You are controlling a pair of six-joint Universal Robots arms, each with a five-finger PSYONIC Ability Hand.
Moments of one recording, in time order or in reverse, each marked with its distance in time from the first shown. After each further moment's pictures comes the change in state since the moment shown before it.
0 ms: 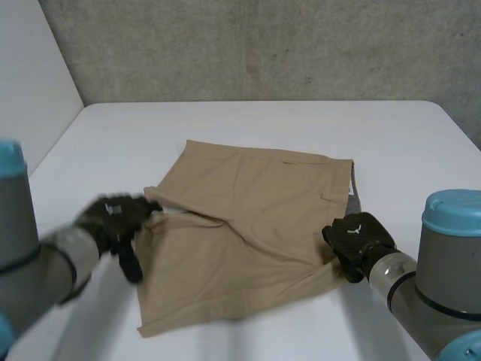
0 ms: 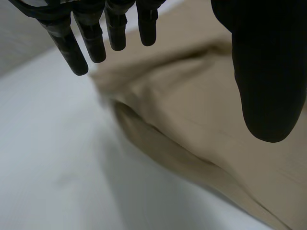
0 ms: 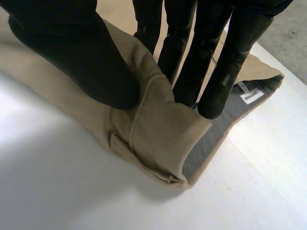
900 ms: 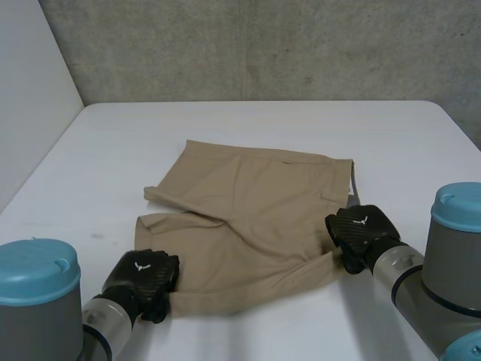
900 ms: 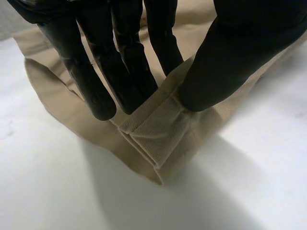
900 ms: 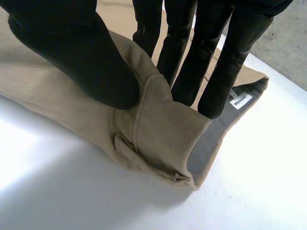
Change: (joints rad) left arm -0.166 -0.050 -0.256 0.330 -0.093 -0.135; right arm -0.007 -0.038 0.000 0.002 0.003 0.106; left_hand 0.948 0.991 0.965 0.984 0.924; right_hand 0.000 0.000 0.000 0.000 0.000
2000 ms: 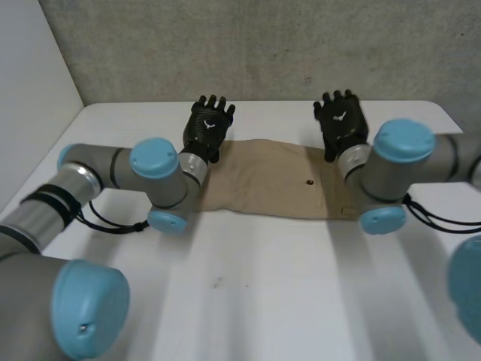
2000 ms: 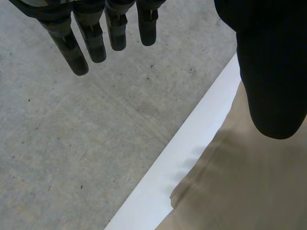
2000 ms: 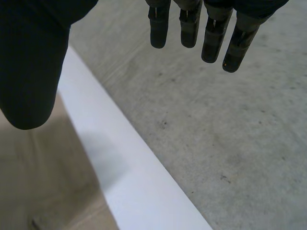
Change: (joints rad) left arm 0.013 -1.051 1.580 0.162 0.111 0.381; right arm -0.018 0.586 -0.878 -0.251 0.041 -0.166; left_hand -0.950 -0.990 -0.965 -0.983 -0.925; right_hand -0.782 -0.956 -0.997 -0.957 -0.941
